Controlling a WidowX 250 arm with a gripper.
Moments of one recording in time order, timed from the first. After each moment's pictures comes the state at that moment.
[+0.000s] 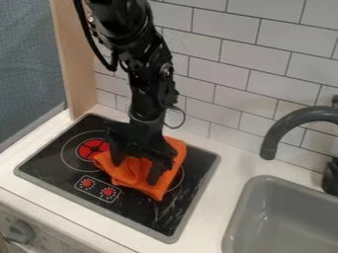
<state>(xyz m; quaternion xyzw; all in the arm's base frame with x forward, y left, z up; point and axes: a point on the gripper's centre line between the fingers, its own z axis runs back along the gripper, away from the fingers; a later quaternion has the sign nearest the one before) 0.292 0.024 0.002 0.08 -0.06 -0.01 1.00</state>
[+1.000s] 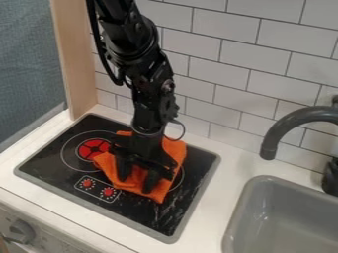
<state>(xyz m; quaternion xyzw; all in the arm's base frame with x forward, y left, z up) 0.294 0.029 -0.020 0.07 -0.04 0.01 1.00</state>
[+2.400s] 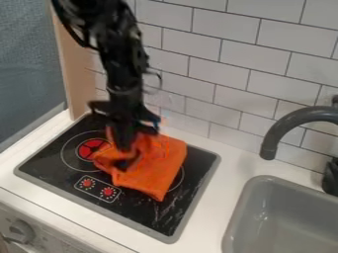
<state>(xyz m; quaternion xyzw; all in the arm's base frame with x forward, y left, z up) 0.309 0.071 0.036 0.03 -0.10 0.08 0.99</state>
